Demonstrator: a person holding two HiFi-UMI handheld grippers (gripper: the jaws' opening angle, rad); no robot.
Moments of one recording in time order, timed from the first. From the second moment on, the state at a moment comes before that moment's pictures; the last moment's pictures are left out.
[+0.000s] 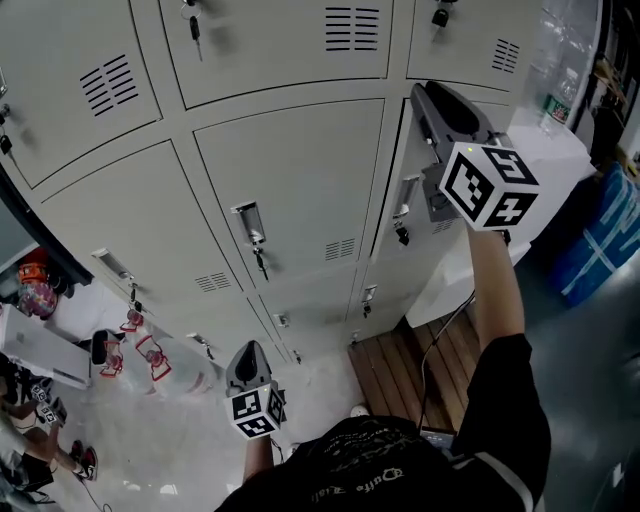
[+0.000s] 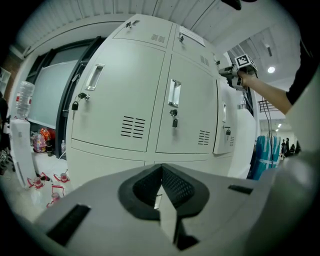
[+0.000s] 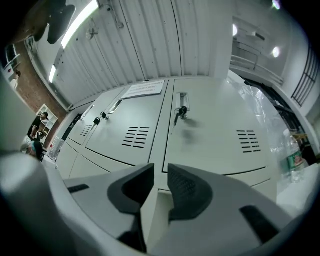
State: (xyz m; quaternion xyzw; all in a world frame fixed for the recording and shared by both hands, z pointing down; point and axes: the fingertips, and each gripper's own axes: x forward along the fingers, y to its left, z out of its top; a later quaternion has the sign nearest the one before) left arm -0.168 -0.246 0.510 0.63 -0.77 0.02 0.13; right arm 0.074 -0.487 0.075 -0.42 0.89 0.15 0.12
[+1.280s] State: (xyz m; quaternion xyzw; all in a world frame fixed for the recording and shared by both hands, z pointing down) left arm -0.071 -0.214 0.472 0.77 -0.63 0.01 0.07; right arm 0.131 -0.308 0.333 -0.51 0.86 0.06 0.05
